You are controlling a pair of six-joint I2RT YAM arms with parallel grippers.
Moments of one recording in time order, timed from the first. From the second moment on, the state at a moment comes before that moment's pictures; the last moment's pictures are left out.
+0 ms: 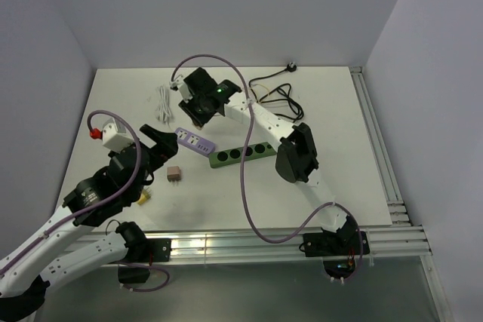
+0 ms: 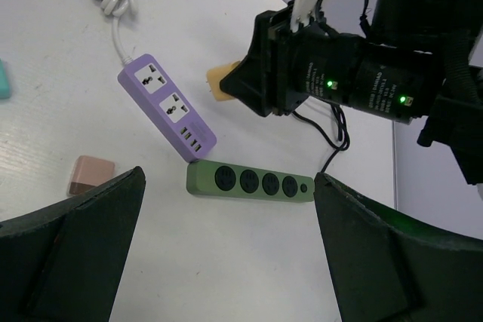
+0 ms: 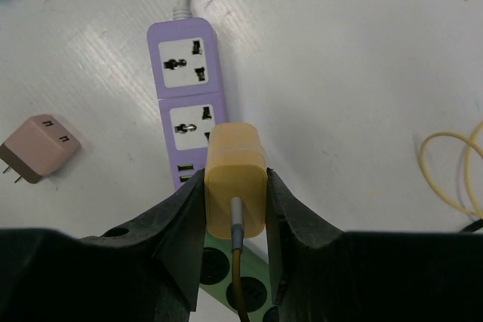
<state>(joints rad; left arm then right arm) -0.86 0.66 0.90 -0.68 -0.75 -1.04 0.81 2.35 2.35 -0.88 -0.05 -0.11</state>
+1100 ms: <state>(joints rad) -0.86 0.65 0.87 -0.68 -0.76 -1.04 0.88 2.44 2.35 -0.90 0.00 -0.19</state>
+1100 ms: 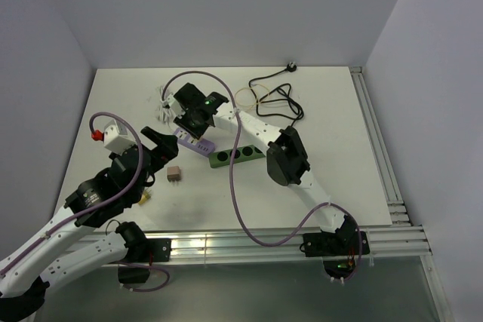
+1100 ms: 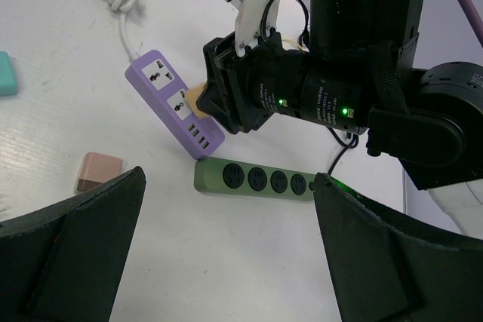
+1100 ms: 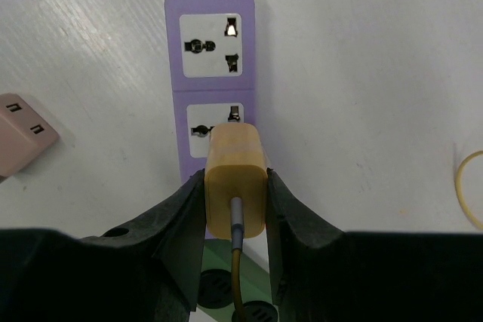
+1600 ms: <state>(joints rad) -0.86 0.64 0.87 -0.68 -0.76 -1.04 0.88 2.45 2.35 -0.86 0.00 -0.22</state>
